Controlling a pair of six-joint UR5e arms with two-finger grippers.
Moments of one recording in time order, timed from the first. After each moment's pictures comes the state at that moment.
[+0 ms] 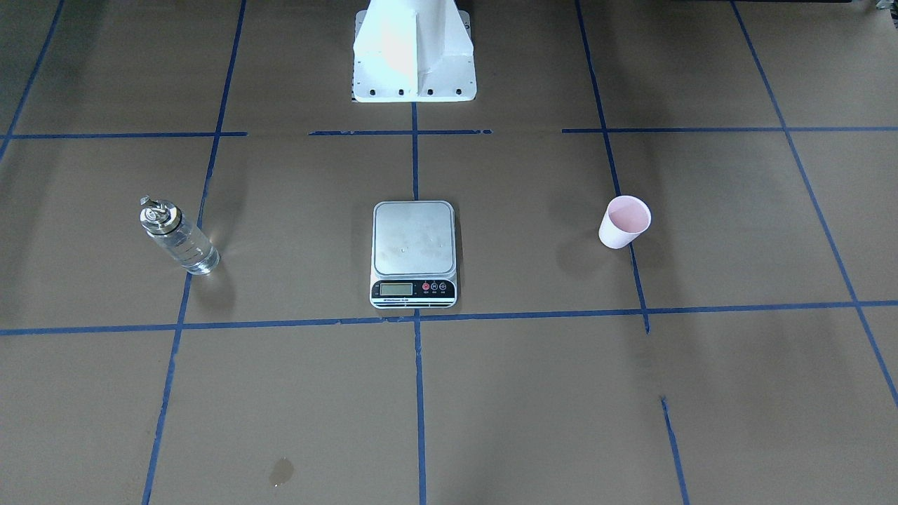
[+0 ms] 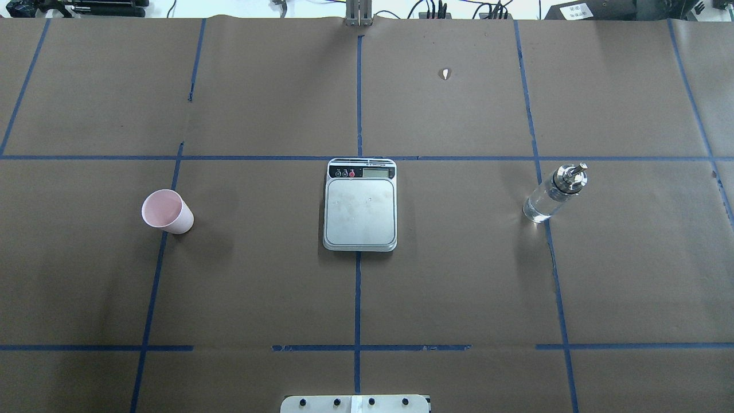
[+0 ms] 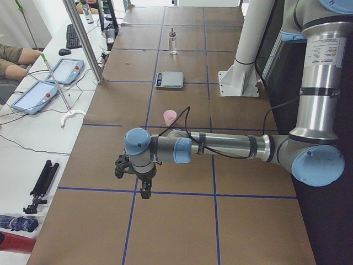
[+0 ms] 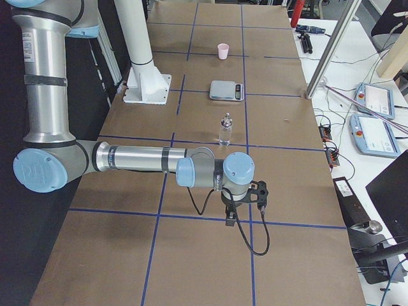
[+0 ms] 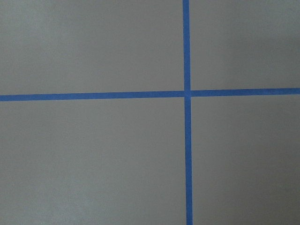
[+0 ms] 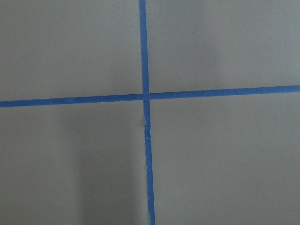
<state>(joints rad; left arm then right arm) -1.55 -1.59 -1.59 -1.55 -2.31 0.00 1.59 -1.59 1.60 -1.56 2.38 0.06</state>
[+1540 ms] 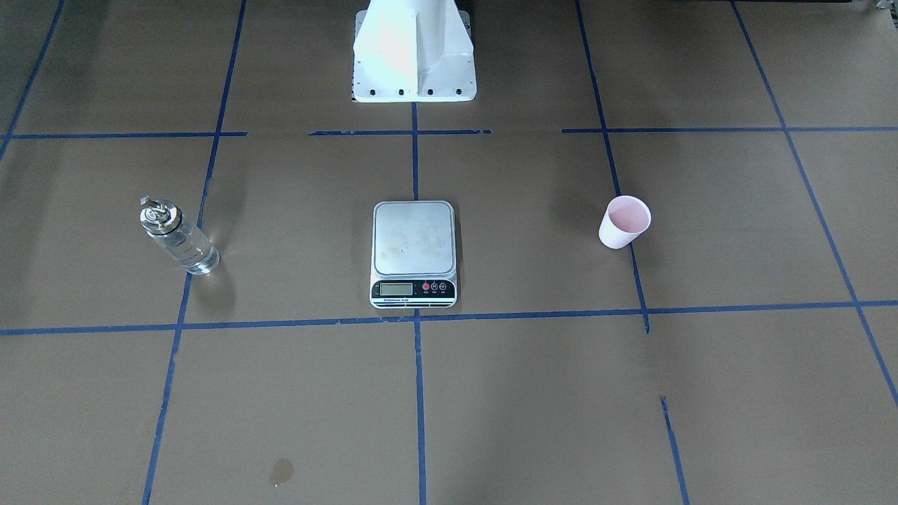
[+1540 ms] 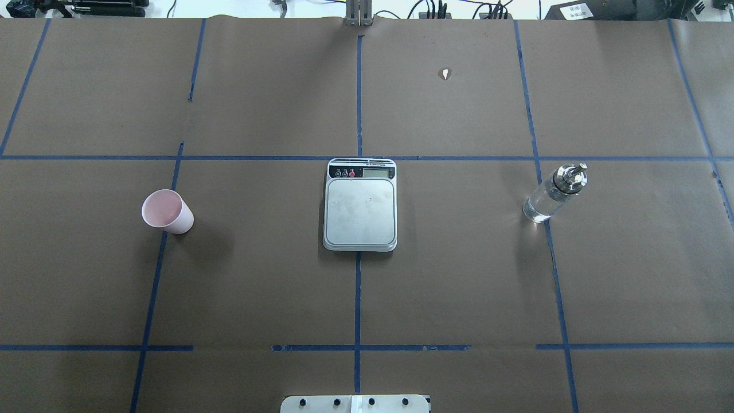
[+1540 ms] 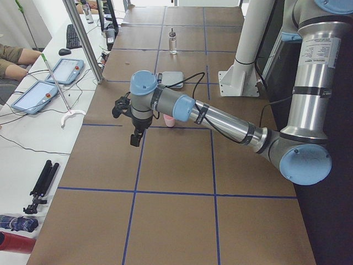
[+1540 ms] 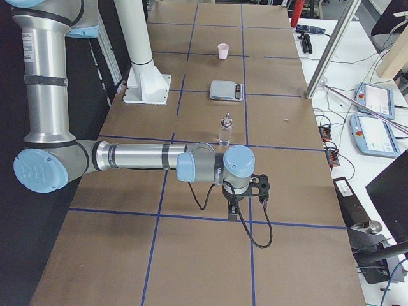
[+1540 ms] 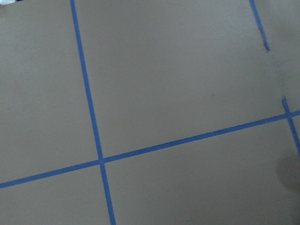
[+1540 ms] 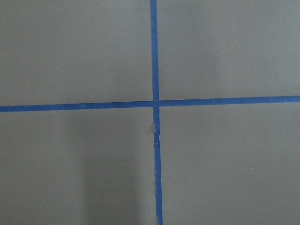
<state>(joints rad) -1.47 -1.64 -1.92 -1.54 -2.37 -0.07 1.59 -1.58 1.63 -1.57 2.38 0.06</state>
